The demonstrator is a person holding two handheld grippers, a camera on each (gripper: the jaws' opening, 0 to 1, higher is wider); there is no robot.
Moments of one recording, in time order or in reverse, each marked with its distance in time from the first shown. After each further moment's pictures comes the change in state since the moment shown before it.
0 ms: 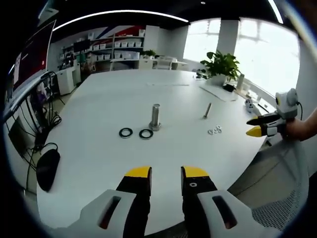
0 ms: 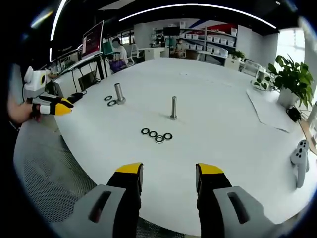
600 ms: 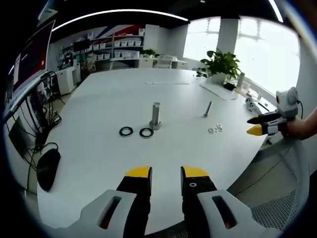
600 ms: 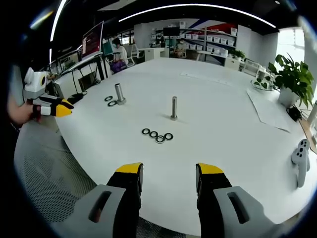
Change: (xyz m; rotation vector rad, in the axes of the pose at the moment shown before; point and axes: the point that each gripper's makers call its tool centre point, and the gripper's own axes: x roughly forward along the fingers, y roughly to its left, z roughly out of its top) left arm 0.000 0.001 -0.002 0.002 0.008 0.004; right arm 0.000 0.001 0.000 0.004 -0.001 0.006
